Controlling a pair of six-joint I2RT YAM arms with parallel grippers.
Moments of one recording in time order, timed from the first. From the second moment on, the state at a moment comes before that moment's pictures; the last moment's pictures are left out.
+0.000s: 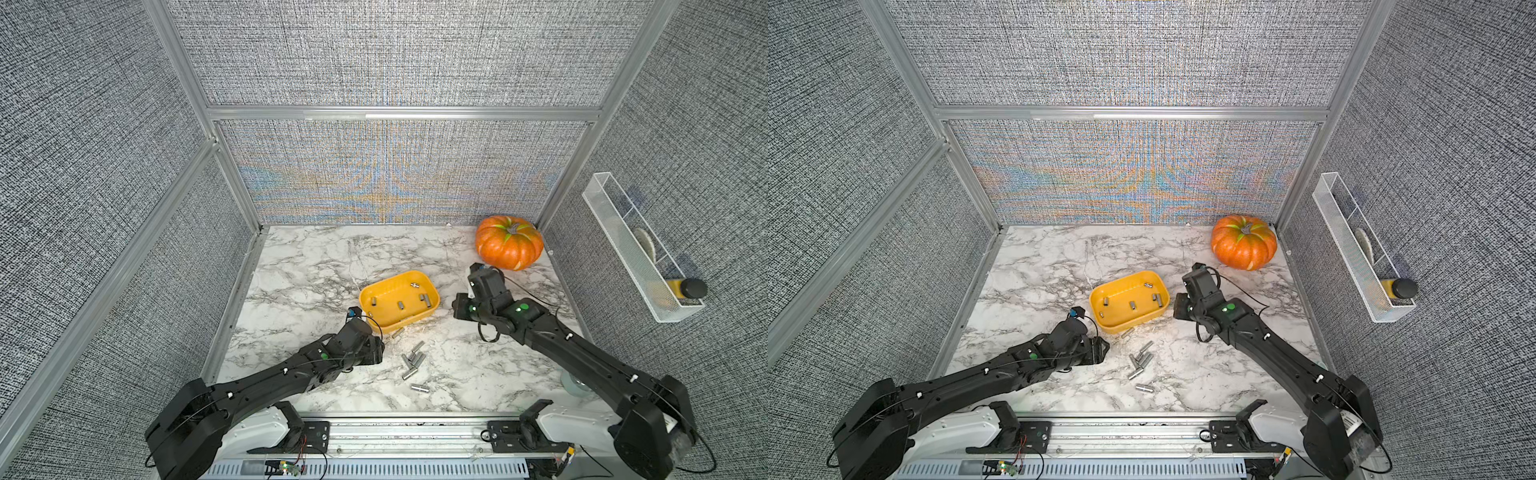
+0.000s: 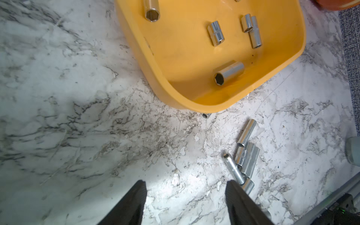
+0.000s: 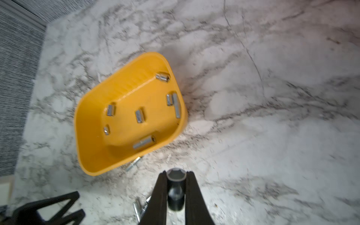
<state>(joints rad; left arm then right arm) -0.87 1.13 0.51 -0.25 -0.05 -0.80 0.52 1.29 0.98 -0.46 0.00 0.59</state>
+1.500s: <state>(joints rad) -0.87 1.15 0.51 -0.22 -0.04 -0.78 0.78 1.38 1.05 -0.55 0.00 0.39</state>
